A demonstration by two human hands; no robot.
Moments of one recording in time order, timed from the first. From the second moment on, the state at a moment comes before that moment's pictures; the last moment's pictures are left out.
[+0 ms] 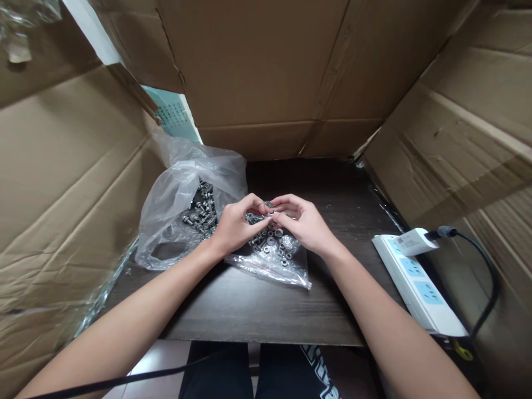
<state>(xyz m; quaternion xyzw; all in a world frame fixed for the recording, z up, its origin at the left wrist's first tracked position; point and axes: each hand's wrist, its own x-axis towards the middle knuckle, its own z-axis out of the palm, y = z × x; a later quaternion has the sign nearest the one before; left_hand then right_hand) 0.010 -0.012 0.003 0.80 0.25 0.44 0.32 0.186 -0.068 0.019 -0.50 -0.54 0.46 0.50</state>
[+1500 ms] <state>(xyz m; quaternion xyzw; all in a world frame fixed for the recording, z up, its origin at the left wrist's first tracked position) 0.011 -0.012 0.002 0.80 0.23 0.45 0.32 0.186 -0.065 0.013 -0.54 -0.52 0.41 0.52</state>
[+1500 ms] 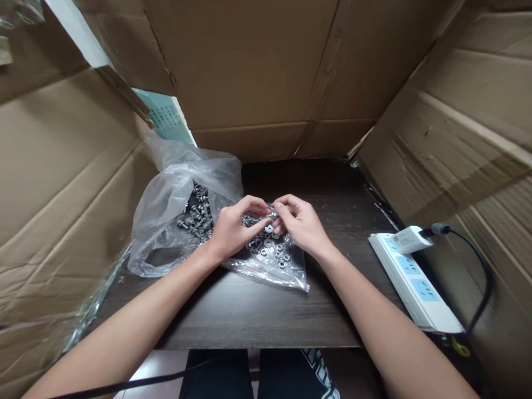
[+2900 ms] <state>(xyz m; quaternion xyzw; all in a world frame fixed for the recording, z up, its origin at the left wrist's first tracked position) 0.009 -0.011 0.002 0.80 0.24 0.44 0.32 0.186 -0.068 0.018 -0.55 -0.49 0.45 0.51</state>
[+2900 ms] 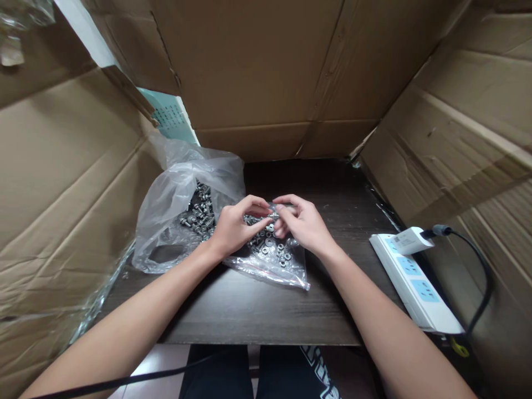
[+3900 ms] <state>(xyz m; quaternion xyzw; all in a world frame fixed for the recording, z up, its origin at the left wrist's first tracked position) 0.009 -0.011 0.001 0.81 0.23 0.44 0.30 0.187 -0.068 0.019 -0.57 -0.47 0.44 0.51</state>
